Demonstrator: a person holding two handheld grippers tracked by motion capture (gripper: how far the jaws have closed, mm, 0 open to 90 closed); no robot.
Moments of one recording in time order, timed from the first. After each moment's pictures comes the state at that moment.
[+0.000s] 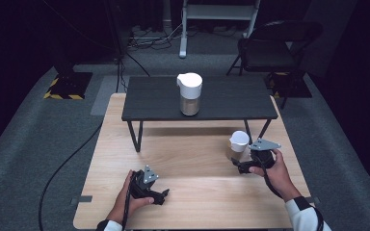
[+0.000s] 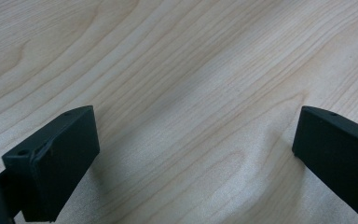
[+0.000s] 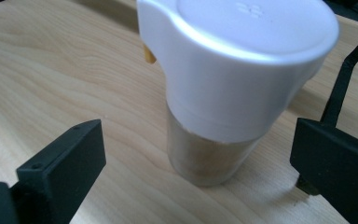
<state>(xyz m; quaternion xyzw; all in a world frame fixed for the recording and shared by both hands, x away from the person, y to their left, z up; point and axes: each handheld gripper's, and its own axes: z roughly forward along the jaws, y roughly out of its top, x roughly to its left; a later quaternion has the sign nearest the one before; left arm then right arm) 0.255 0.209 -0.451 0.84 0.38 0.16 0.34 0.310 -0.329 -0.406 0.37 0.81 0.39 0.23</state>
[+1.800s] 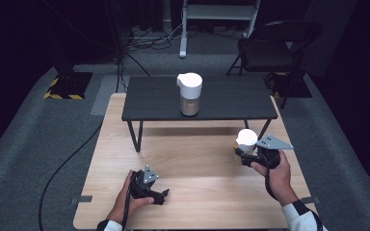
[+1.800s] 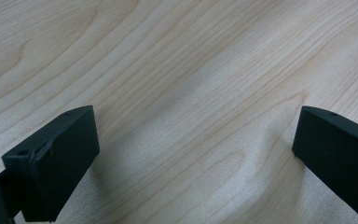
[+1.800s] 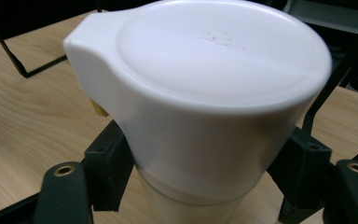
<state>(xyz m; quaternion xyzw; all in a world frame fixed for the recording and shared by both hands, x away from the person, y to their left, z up) 0.255 0.209 -0.451 0.84 0.38 0.16 0.34 0.269 -0.327 -0.370 0.38 0.76 0.46 0.27</state>
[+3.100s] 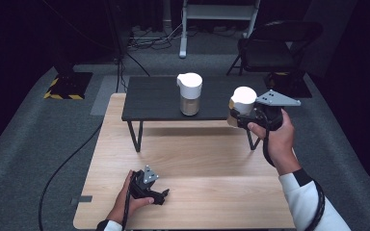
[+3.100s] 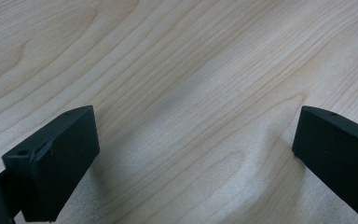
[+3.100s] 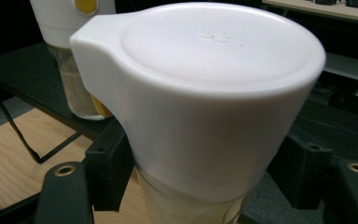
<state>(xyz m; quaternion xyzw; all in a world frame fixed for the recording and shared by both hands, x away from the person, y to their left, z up) 0.255 0.208 -0.451 0.84 0.38 0.16 0.34 0.295 -0.284 -0.248 0.37 0.74 0.48 0.31</state>
